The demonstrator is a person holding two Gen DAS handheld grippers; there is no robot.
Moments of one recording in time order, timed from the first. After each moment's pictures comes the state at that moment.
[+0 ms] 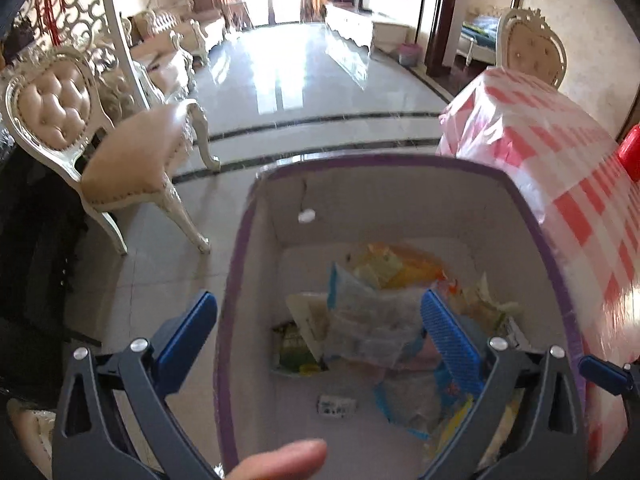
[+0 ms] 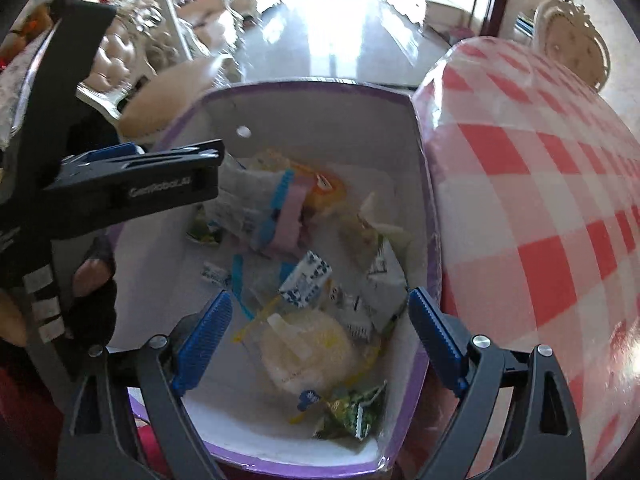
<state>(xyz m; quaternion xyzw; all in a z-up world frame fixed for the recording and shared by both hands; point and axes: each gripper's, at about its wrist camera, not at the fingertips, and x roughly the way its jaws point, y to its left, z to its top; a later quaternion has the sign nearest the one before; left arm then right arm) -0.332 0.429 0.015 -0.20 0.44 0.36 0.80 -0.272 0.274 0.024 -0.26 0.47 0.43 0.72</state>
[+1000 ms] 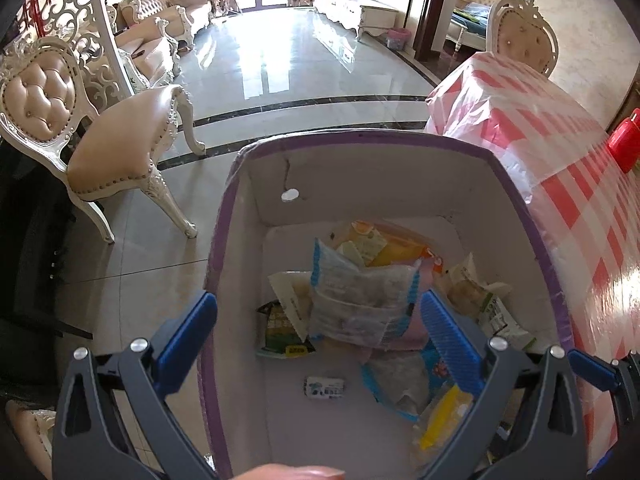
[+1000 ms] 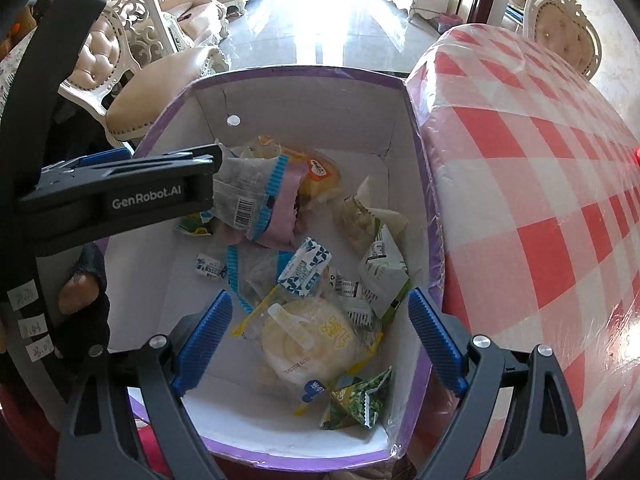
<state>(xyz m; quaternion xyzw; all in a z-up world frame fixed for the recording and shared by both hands) -0.327 0.422 0.011 -0.21 0.45 0.33 0.80 -0.274 0.277 0.022 -0.26 0.48 0.41 0.73</state>
